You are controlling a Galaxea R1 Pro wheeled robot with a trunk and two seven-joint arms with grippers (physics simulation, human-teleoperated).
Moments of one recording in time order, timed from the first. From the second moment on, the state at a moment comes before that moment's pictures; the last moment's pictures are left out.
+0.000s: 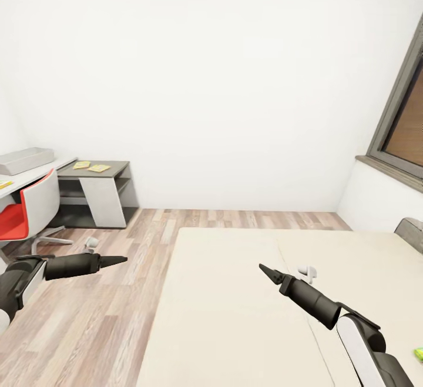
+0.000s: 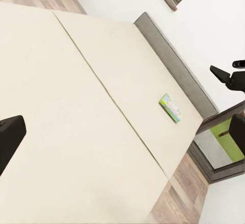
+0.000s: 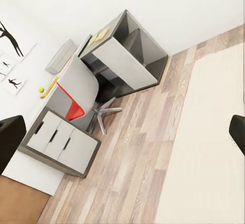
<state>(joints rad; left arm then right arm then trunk) -0.76 0.47 -0.01 -0.63 0.19 0.55 -1.41 -0.20 -0.12 -0.09 -1.44 -0.67 0.57 0.51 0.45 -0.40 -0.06</state>
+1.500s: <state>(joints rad) -0.76 0.47 -0.01 -0.63 0.19 0.55 -1.41 -0.20 -0.12 -0.09 -1.44 -0.67 0.57 0.51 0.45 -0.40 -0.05</state>
